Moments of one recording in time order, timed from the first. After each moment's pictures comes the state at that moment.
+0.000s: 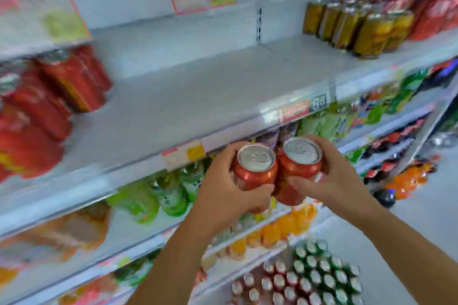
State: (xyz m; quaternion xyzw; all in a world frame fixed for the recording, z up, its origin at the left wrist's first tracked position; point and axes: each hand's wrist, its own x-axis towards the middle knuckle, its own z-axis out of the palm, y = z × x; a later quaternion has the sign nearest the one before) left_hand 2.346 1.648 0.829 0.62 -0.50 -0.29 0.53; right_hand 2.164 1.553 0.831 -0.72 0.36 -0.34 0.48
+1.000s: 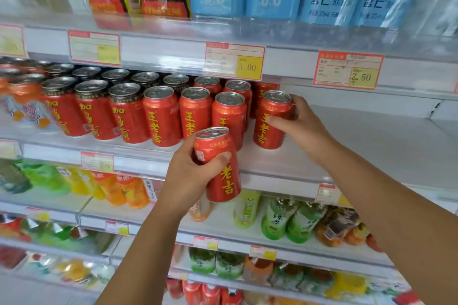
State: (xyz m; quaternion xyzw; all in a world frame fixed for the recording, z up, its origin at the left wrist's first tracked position) left_hand 2.529 1.827 0.871 0.68 -0.24 -0.08 0.69; right_hand 2.488 1.594 0.915 -0.81 0.17 -0.23 0.52
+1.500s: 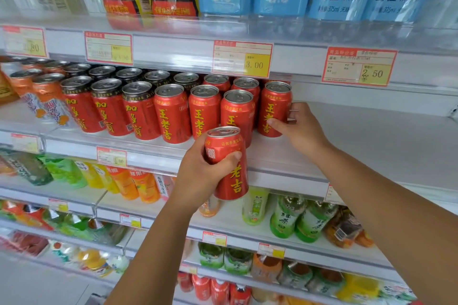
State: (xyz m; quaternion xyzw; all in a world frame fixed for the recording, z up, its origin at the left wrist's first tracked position) left_hand 2.526 1.824 0.867 0.70 -0.23 -0.08 0.67; right_hand 2.517 1.584 0.885 -0.84 0.21 -0.25 0.44
